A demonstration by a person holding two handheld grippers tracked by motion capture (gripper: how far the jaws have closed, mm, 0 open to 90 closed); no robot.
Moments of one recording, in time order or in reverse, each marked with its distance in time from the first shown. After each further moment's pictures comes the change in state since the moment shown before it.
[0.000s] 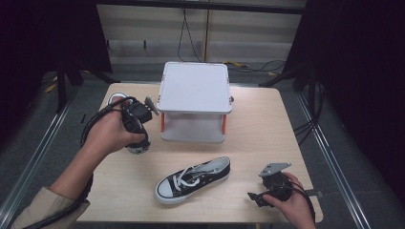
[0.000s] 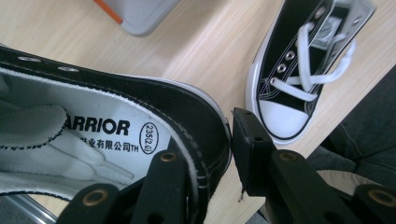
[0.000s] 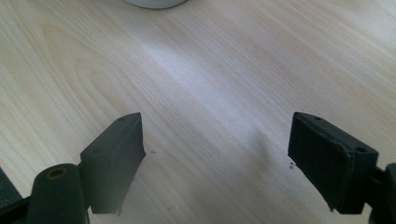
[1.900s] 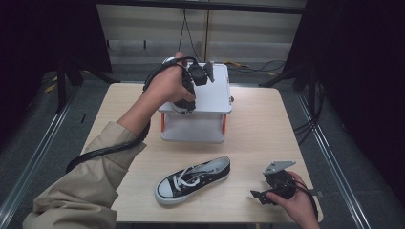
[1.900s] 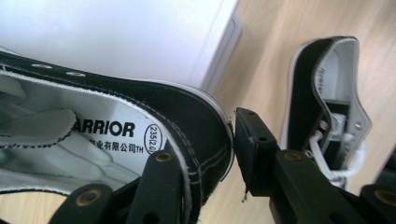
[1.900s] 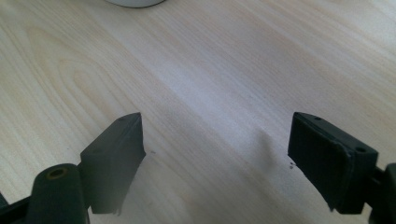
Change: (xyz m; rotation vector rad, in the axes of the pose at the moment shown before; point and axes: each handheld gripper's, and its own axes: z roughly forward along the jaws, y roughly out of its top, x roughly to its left) left arm -0.008 0.158 -0.004 -0.005 0.056 0.335; right arm -0.012 -0.004 0.000 -0.010 0.008 0.033
